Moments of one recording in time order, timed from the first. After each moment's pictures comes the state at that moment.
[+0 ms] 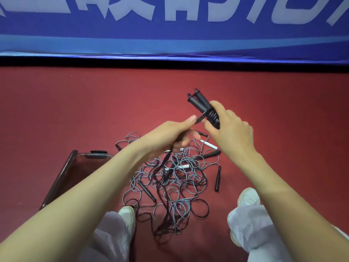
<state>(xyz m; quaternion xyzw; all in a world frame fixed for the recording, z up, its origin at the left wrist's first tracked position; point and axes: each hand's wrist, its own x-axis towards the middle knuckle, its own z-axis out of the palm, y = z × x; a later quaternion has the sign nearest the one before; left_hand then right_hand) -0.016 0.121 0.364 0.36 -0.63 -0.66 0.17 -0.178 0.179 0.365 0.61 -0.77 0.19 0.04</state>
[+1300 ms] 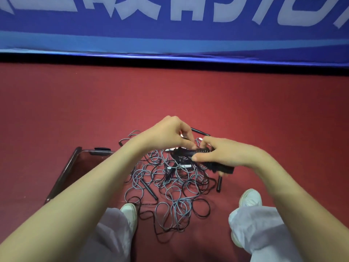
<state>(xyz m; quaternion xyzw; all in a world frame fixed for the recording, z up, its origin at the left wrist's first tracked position) -0.001 0.110 0.367 0.35 -0.85 -0.37 0.11 -0.176 0.189 0.371 0.61 -0.67 0.04 -0.42</state>
